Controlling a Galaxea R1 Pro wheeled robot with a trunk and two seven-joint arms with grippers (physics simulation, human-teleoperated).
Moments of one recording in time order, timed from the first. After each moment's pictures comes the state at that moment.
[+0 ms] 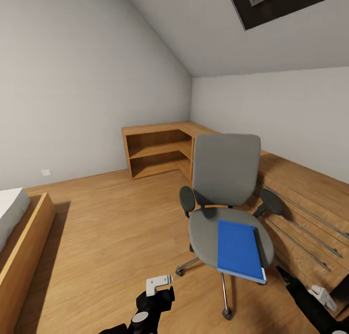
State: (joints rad) left arm -0.49 0.13 -1.29 -1.17 1.25 -0.10 0.91; right arm -0.13 -0.11 -0.59 -1.08 -0.72 0.41 0.37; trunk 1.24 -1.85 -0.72
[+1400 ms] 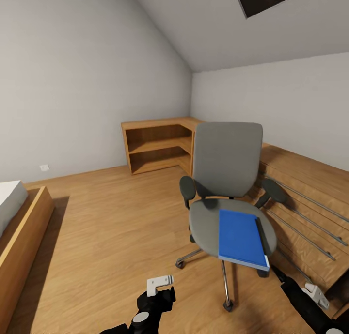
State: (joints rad) left arm -0.49 0.12 -1.29 -1.17 1.25 -0.09 0.91; right arm -0.13 -0.10 -0.56 -1.08 -0.72 0.42 0.37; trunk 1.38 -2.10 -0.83
